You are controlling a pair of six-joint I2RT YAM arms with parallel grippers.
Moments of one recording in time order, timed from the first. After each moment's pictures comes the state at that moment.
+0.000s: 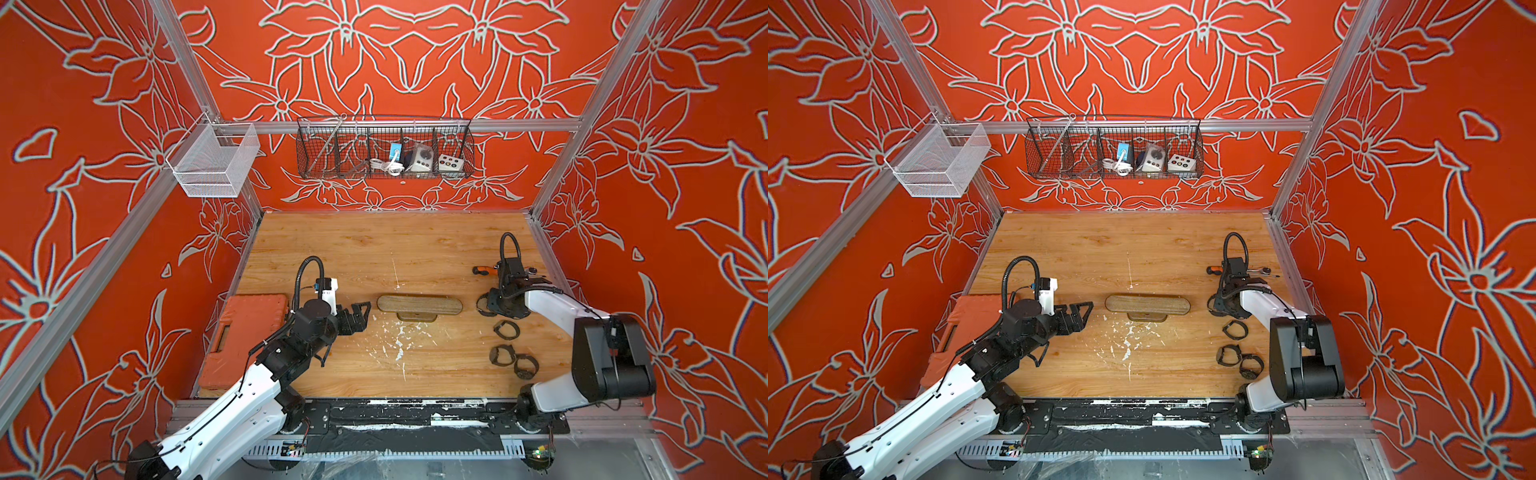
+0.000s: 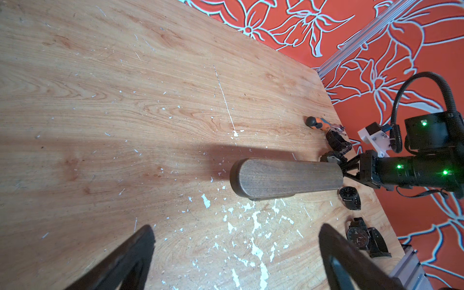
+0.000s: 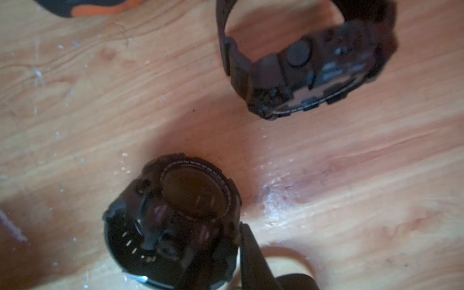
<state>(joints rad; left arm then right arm) -0.54 0.70 0.46 -0.23 -0.04 -0.64 0.11 1.51 0.81 -0.57 0.11 0.39</state>
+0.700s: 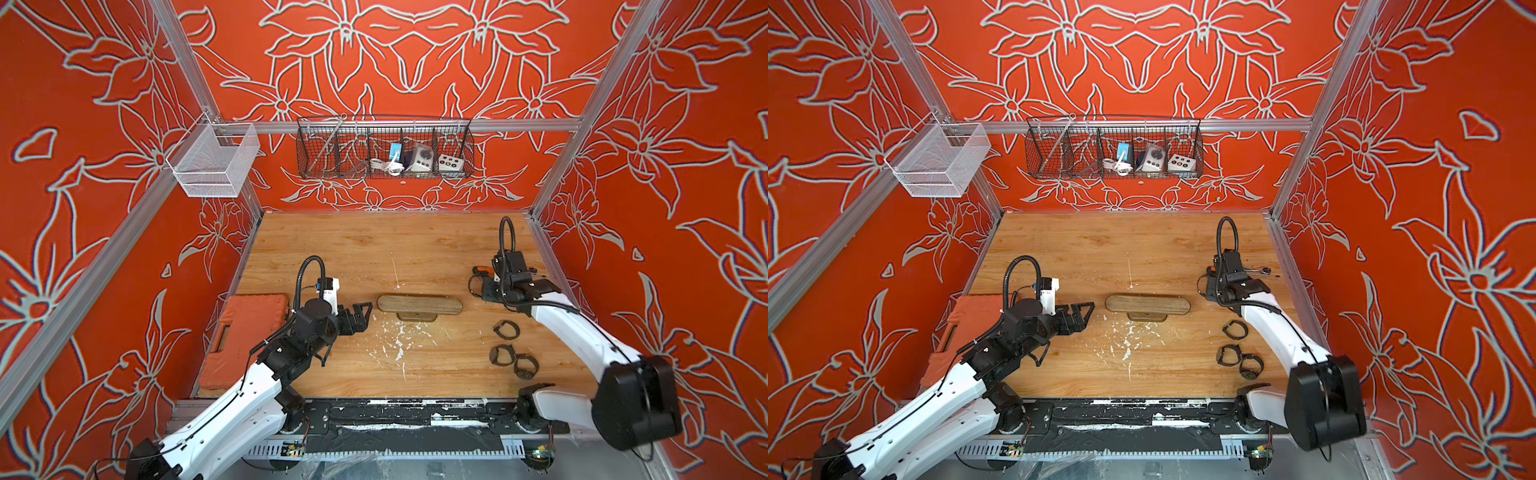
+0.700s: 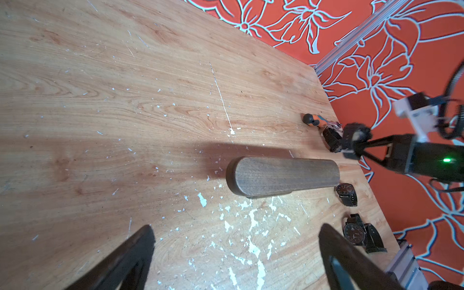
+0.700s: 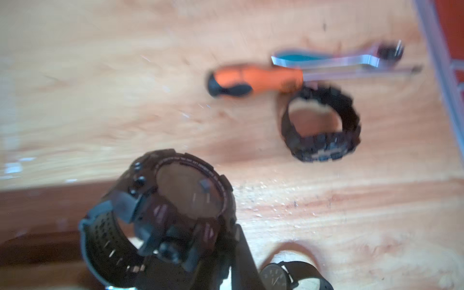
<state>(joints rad) -0.54 0.72 0.46 -0.22 -0.02 -0.64 0.27 1.18 0.86 -0.56 0.14 0.30</state>
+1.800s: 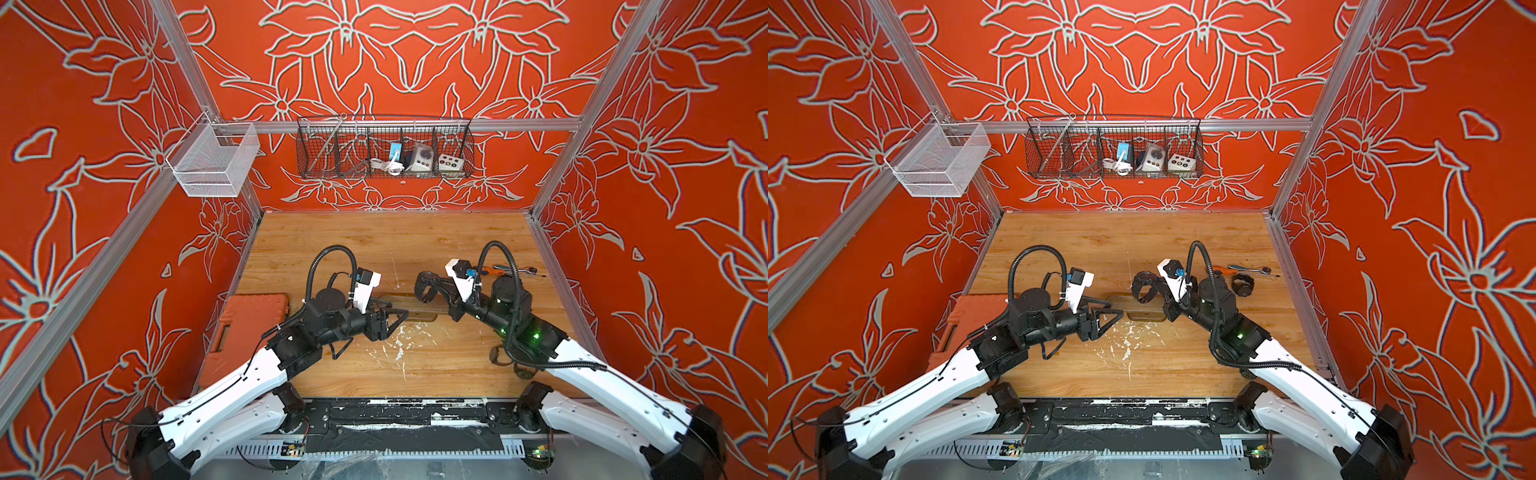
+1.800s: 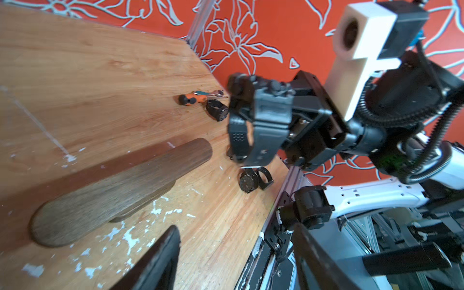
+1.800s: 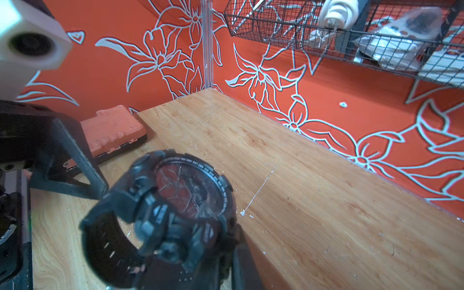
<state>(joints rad) -0.77 0.85 0.67 -0.06 0.32 -0.54 0.75 0.89 0.65 0.03 -0.12 -0.09</state>
